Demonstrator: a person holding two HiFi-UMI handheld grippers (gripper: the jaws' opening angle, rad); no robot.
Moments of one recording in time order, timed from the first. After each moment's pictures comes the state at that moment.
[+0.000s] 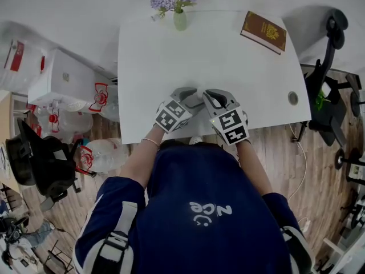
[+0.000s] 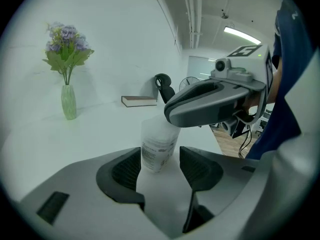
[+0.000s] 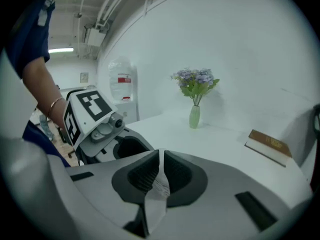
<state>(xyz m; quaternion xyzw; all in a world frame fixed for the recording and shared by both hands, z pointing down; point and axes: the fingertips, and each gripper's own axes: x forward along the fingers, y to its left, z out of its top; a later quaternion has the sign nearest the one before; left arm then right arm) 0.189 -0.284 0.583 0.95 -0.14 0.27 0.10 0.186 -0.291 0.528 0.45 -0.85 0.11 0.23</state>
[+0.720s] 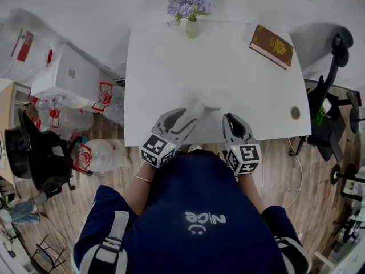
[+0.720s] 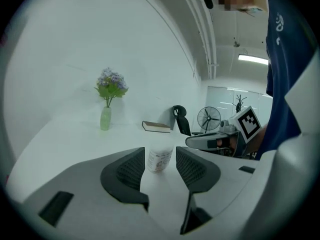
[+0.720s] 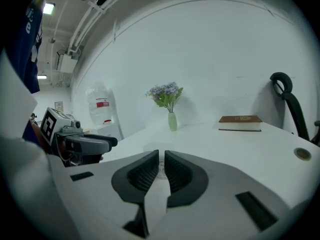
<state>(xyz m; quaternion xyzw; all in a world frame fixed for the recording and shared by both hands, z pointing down) 0.115 -0.248 0.509 0.95 -0.28 0.10 0.14 0.231 -0.240 0.522 0.57 -0.80 0.17 0.08</state>
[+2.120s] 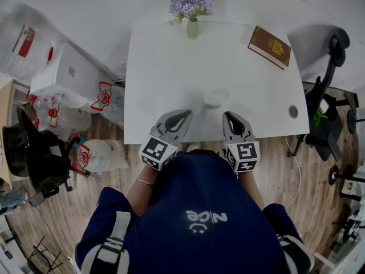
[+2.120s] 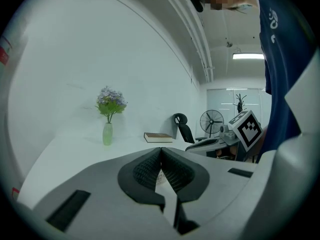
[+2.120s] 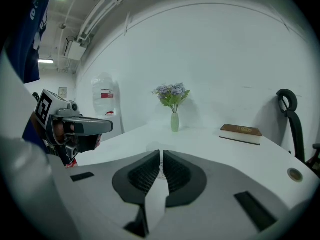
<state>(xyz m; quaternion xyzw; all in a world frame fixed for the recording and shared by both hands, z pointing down) 0.107 -0.237 0.474 0.95 -0.31 0.06 0.08 0.221 -0.232 0.512 0.56 -0.81 0.12 0.14</state>
